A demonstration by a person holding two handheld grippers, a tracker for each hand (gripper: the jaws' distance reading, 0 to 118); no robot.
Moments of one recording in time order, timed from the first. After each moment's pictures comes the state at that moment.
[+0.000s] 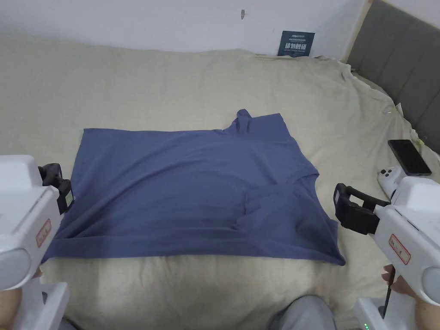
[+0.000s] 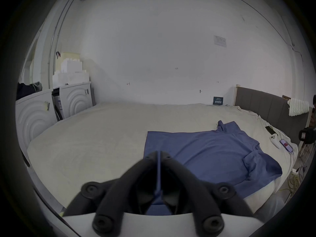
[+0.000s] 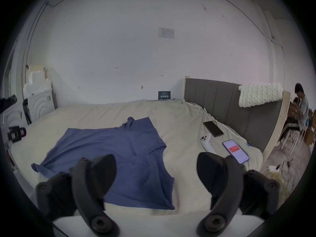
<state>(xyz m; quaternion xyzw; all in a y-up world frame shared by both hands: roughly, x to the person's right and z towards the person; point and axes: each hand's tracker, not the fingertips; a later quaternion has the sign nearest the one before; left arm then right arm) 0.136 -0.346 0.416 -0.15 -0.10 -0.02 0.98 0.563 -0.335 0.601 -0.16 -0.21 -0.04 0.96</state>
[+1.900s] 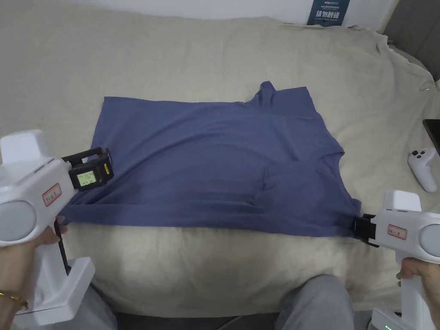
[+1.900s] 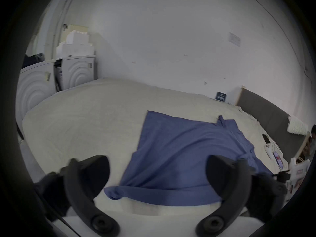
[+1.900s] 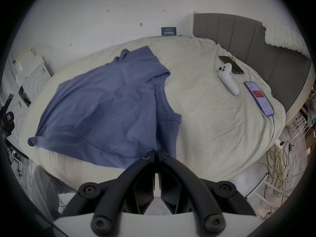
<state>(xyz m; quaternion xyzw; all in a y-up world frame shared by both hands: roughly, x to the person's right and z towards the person) 0.123 -0.346 0.412 -0.24 -0.07 0.07 0.97 0.610 -0.406 0.558 -0.41 -0.16 -0.11 0.89</state>
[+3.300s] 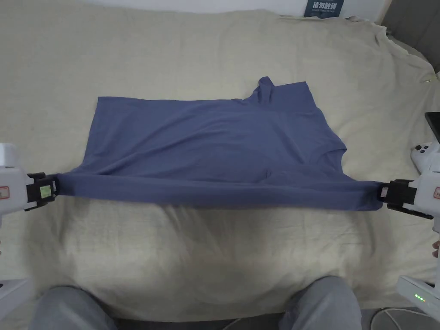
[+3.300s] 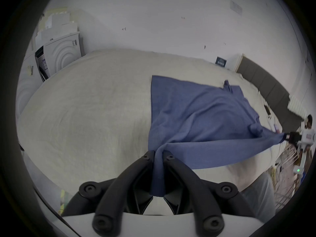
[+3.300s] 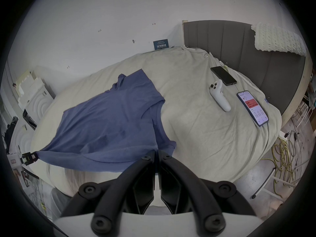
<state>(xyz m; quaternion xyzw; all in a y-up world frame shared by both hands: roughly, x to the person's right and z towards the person) 0.072 -0.356 0.353 -0.39 -0.14 0.03 0.91 0.644 -0.354 0.544 -0.37 -0.18 -0.17 0.90</state>
